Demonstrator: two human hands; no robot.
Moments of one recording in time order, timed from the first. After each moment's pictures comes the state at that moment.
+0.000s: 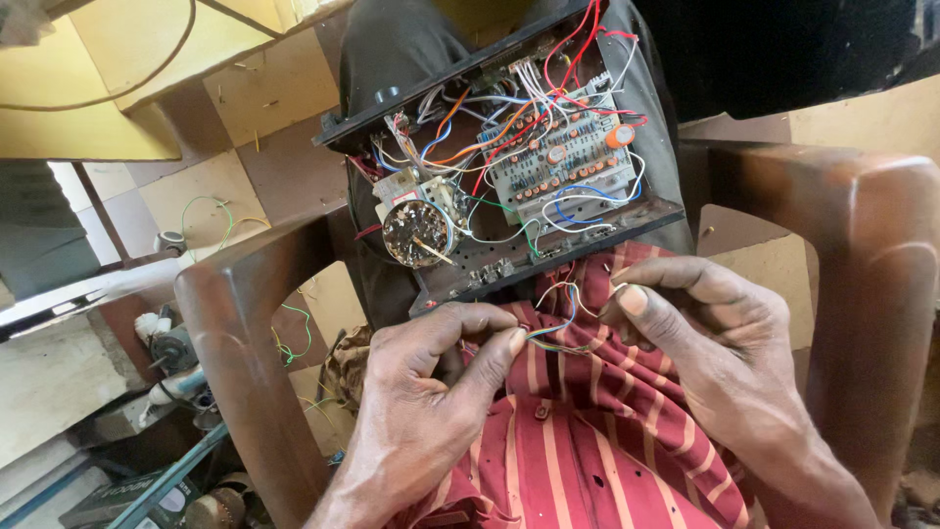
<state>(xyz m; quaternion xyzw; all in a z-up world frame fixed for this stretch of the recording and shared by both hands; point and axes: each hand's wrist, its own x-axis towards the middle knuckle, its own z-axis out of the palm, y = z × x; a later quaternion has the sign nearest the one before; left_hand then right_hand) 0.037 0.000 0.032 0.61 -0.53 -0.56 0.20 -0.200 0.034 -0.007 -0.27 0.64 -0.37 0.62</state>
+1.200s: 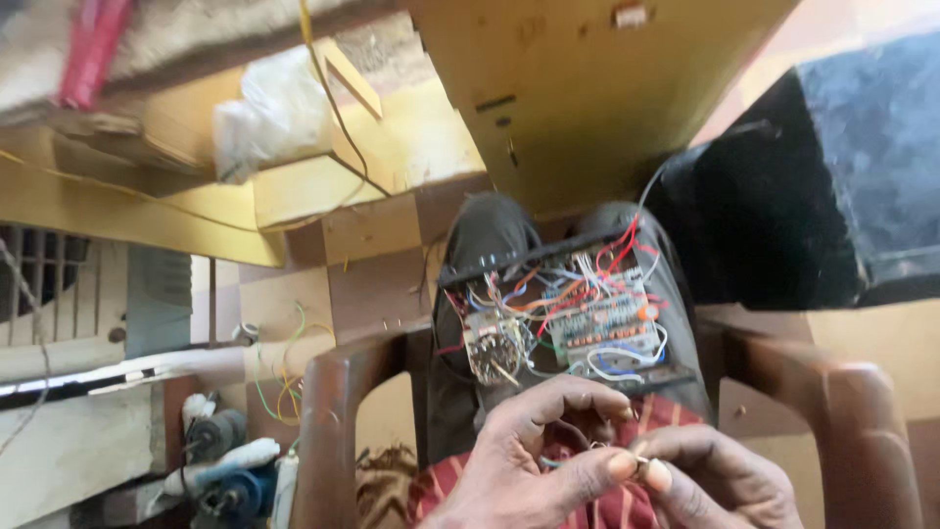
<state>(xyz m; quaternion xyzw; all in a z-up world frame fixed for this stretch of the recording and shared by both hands) 0.024 -0.020 0.058 0.38 -0.43 -0.73 0.36 -0.235 0.058 -0.060 -0.40 0.49 -0.43 0.65</state>
